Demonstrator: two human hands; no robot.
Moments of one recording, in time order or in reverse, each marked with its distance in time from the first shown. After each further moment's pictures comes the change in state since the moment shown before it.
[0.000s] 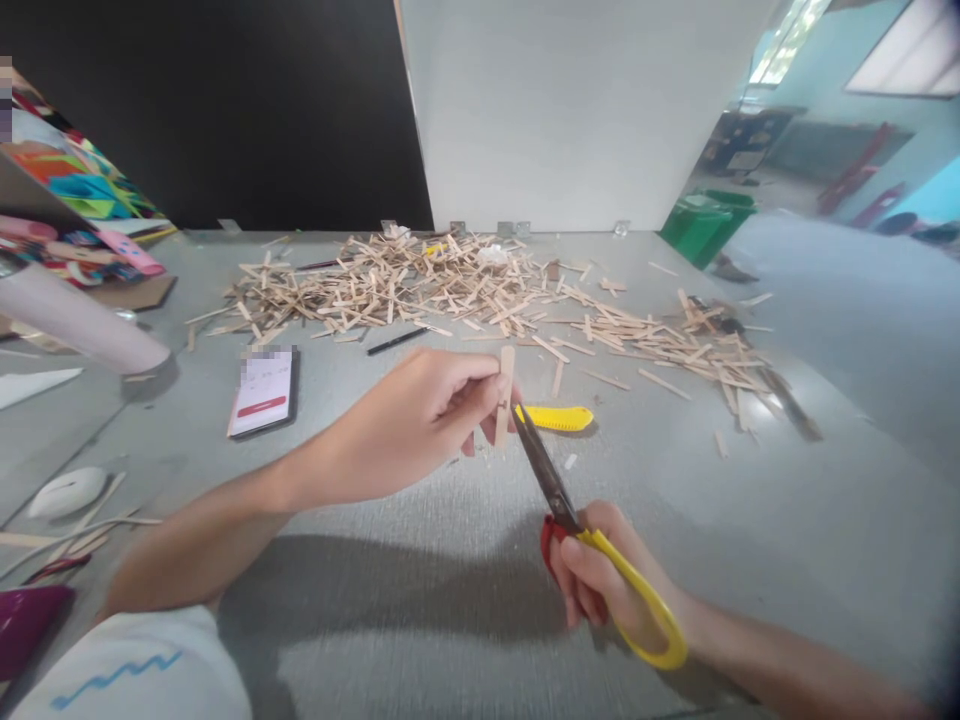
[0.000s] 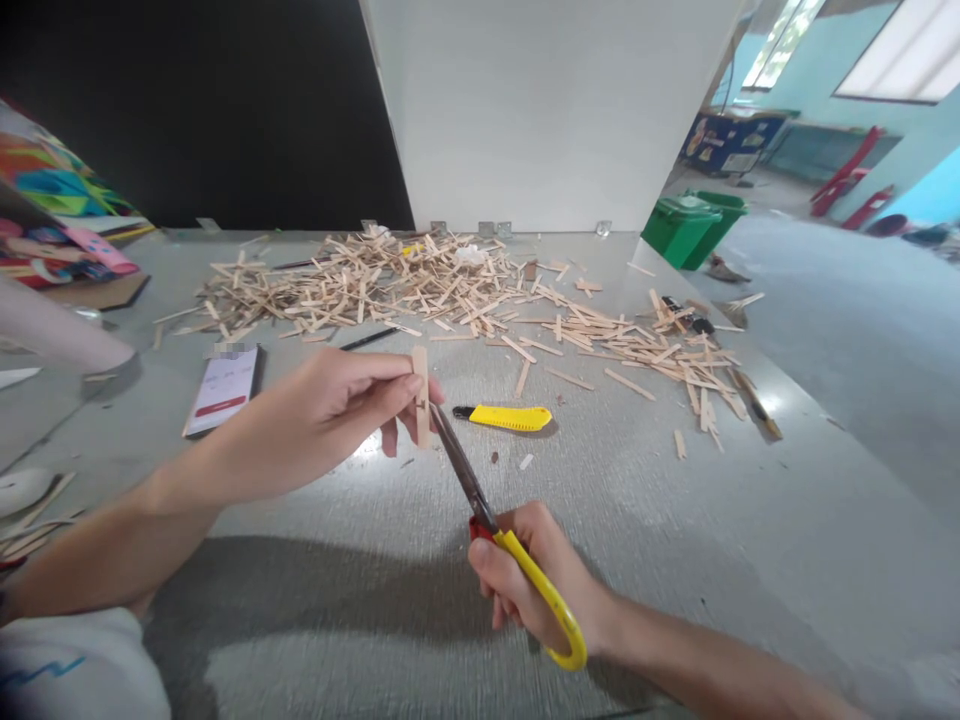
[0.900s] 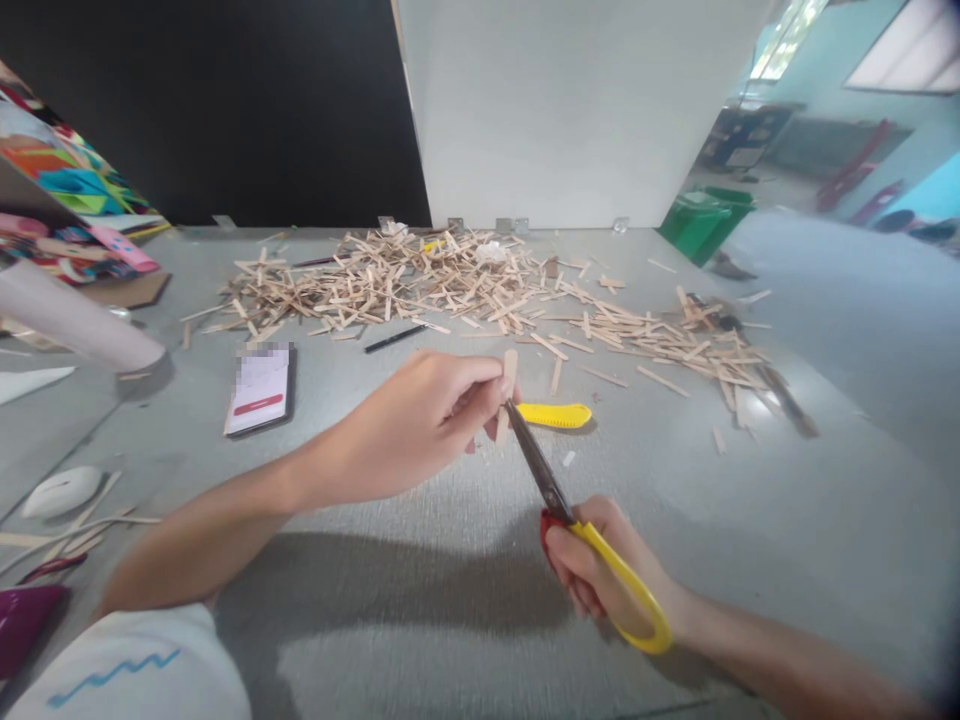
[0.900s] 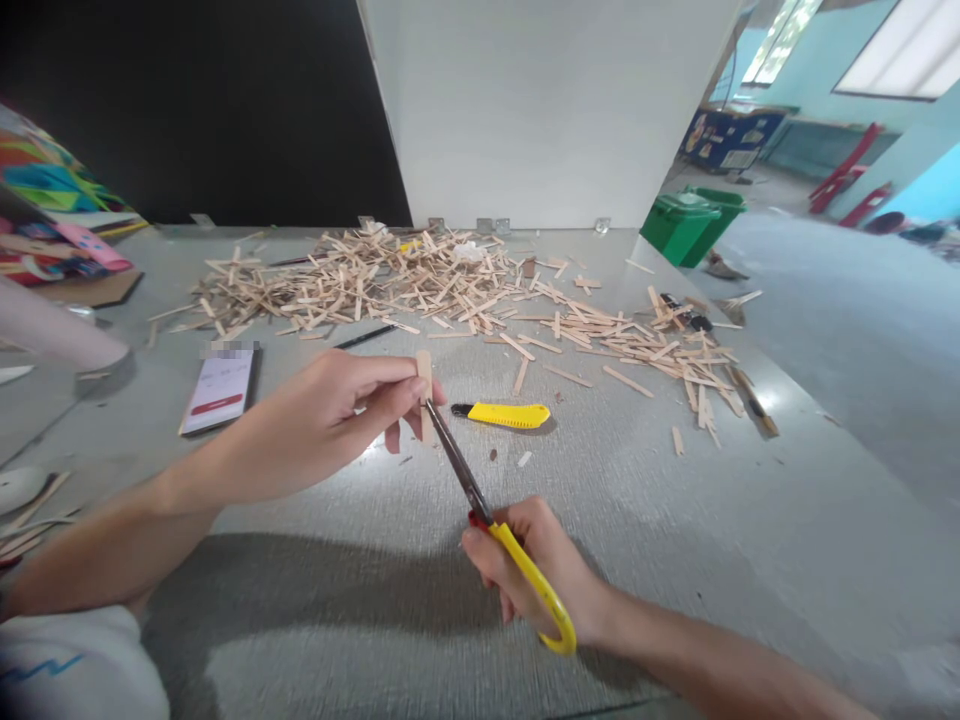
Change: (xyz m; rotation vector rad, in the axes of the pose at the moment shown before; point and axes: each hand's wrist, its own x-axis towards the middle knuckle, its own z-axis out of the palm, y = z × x) left_hand 0.001 0.000 0.004 0.104 0.006 -0.017; right_hand 0.005 -0.008 0.000 -0.063 0.026 0.061
